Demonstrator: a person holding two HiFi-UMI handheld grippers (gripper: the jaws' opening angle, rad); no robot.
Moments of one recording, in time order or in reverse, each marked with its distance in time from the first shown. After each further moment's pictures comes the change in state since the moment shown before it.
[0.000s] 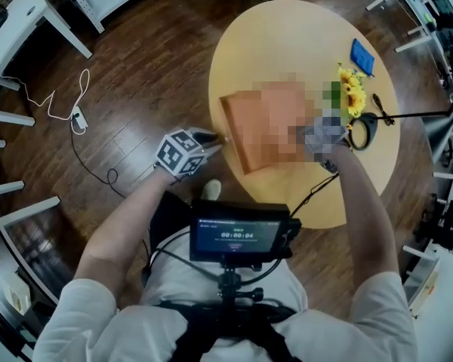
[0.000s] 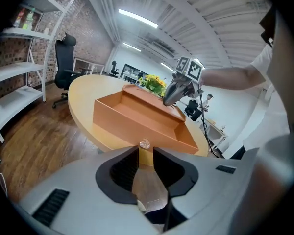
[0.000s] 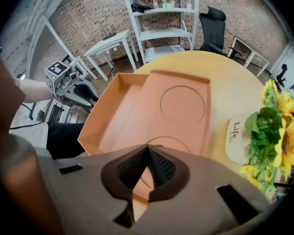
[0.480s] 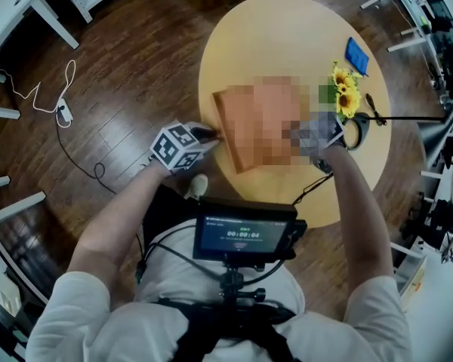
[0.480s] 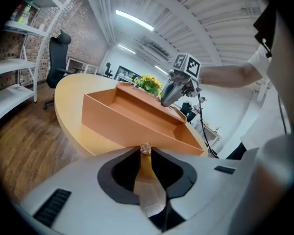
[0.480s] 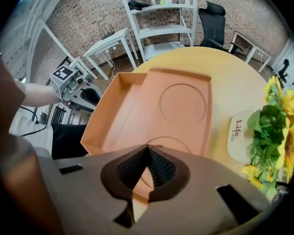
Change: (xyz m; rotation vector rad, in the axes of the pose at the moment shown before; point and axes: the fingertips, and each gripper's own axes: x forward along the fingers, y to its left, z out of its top) left arm 0.024 0.001 0.001 0.006 -0.032 -0.081; right arm 0.001 0.005 0.005 0.017 0.021 0.041
